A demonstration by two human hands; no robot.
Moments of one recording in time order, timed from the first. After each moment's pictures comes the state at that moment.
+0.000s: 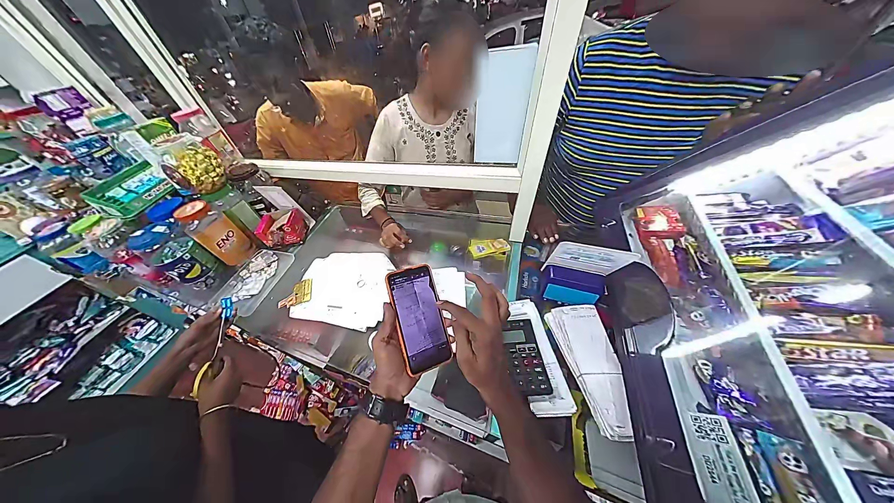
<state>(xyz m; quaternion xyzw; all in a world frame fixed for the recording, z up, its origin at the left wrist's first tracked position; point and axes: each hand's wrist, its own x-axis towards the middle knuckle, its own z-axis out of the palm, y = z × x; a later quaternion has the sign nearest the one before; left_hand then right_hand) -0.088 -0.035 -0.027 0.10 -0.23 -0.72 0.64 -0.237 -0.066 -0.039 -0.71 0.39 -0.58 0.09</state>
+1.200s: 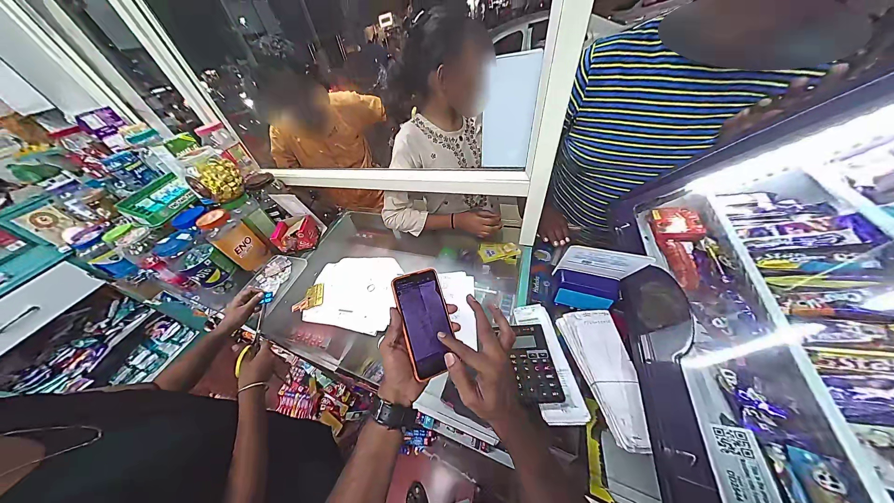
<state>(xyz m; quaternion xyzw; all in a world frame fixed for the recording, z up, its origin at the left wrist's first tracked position) -0.086 -0.037 -0.027 0.09 -0.26 -0.74 0.62 -0.238 -0.043 -0.062 -0.73 0.34 -0.59 0.07</state>
